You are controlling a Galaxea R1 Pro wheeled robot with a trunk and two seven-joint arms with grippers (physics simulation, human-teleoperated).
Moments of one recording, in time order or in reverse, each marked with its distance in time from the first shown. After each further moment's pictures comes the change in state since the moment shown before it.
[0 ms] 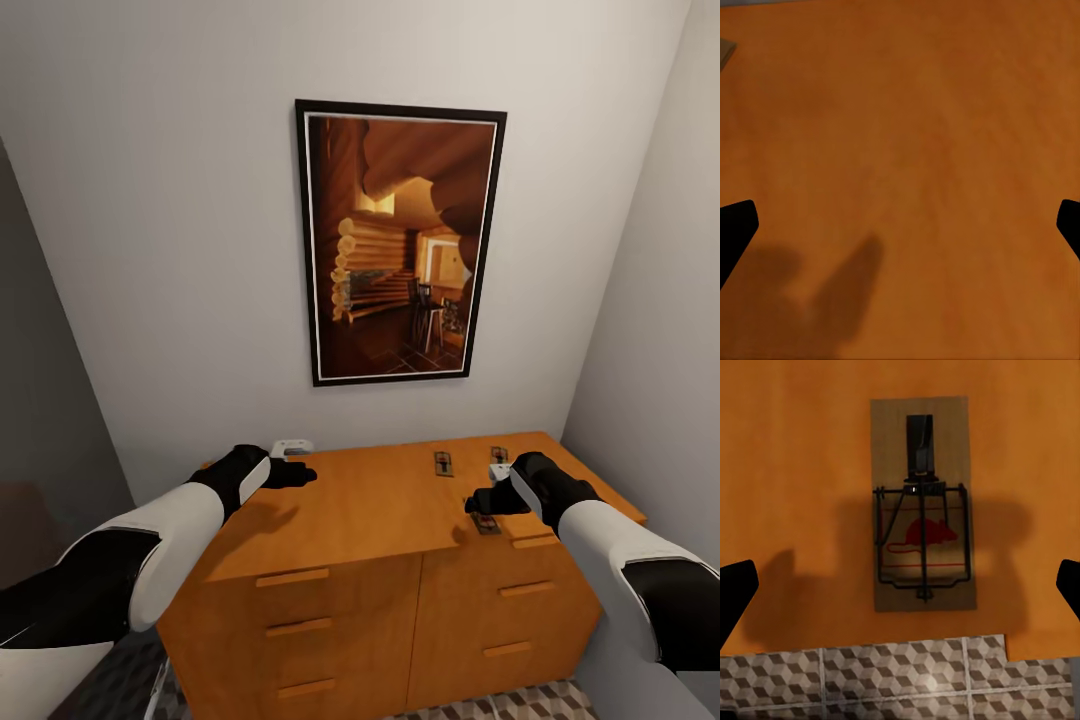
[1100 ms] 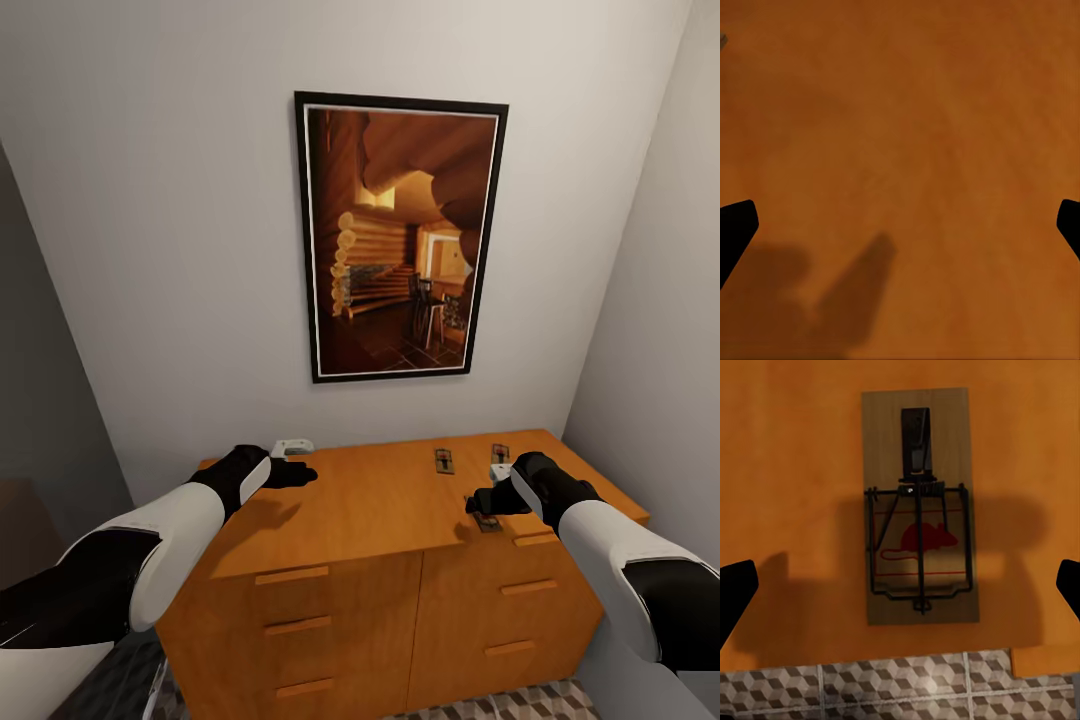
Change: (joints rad) left arm 0.000 -0.001 0.000 0.000 0.001 -0.004 -0.001; right arm 0.000 -0.001 -0.003 0.000 -0.001 0.001 -0.005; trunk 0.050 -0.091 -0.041
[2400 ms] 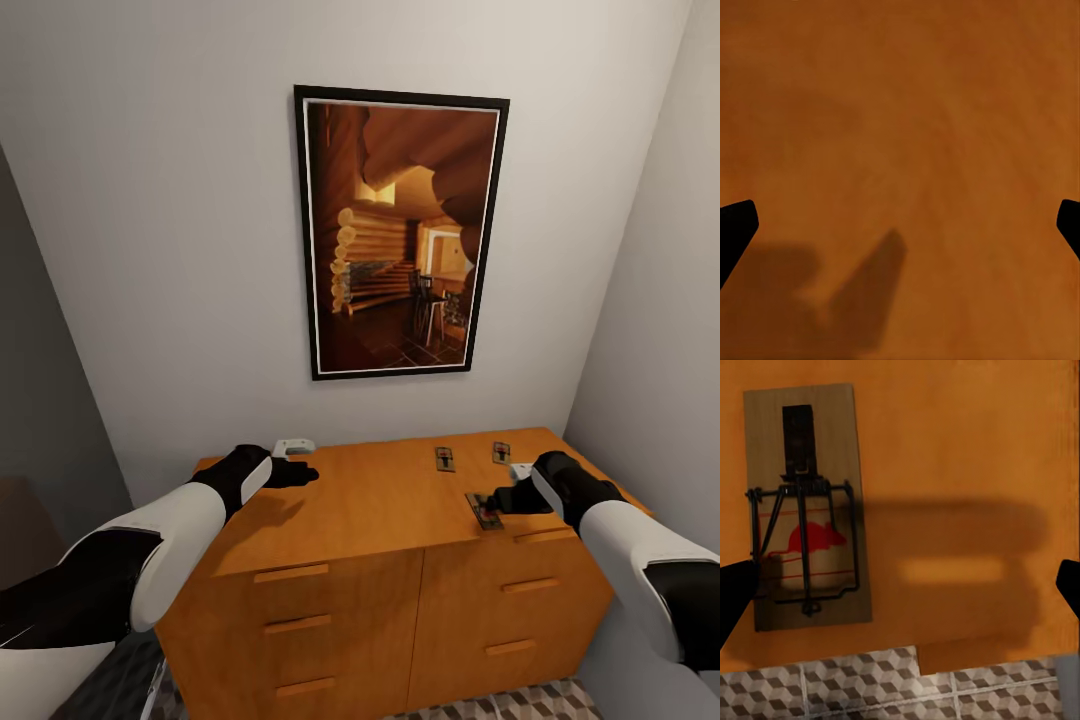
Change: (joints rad) left arm 0.000 -0.004 0.000 -0.001 0.000 -0.002 0.000; right arm 0.000 -0.064 -0.004 -0.008 -0.003 0.000 0.000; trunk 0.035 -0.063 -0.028
